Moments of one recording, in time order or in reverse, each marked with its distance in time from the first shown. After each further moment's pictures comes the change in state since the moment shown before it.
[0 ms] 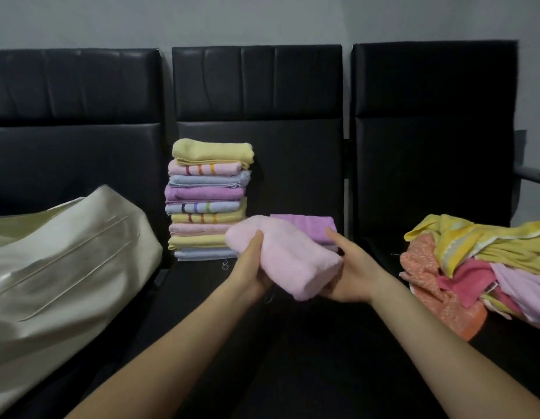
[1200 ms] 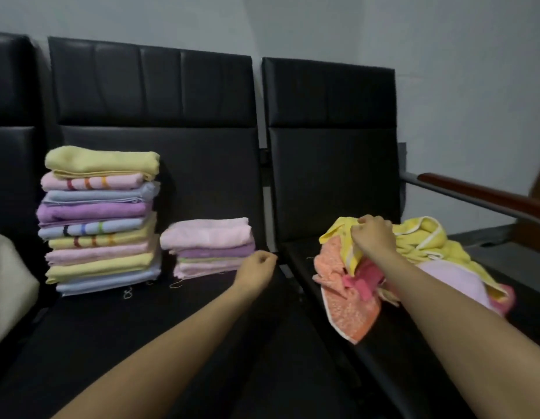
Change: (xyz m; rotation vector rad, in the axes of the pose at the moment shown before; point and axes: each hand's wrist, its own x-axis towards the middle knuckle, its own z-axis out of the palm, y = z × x) left_hand 0.068 -0.092 0.104 0.999 -0.143 0.260; right_hand 0.001 -0.105 -0.198 -1.290 1.136 -0.392
